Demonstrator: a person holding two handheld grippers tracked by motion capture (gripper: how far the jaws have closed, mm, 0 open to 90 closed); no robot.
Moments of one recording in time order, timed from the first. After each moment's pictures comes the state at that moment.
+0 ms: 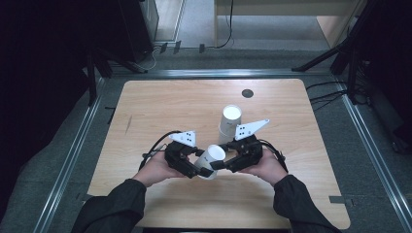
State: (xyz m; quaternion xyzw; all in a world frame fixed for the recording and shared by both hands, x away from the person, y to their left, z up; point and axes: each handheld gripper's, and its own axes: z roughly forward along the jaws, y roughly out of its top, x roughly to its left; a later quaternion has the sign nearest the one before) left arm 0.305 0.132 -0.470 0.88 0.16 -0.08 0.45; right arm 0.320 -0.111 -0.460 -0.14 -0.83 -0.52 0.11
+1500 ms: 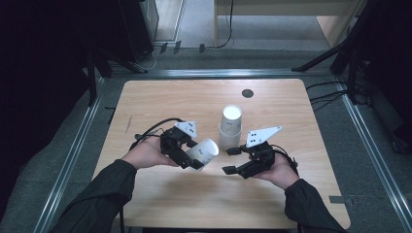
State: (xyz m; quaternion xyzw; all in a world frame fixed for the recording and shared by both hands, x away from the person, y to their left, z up) left arm 0.323 0.134 -0.426 0.94 0.14 -0.05 0.30; right arm 0.308 -0.140 -0.465 -0.15 -0.85 -0.50 0.06
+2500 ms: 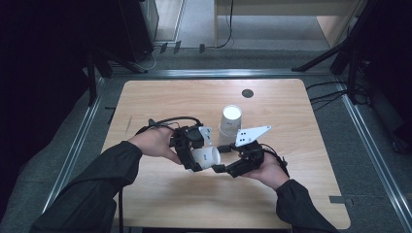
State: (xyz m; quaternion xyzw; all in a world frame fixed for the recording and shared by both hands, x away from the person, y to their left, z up) left arm 0.327 0.095 -0.417 0.99 0.04 -0.05 0.15; right arm 0.307 -0.112 -0.462 -0.14 -0.85 -0.51 0.05
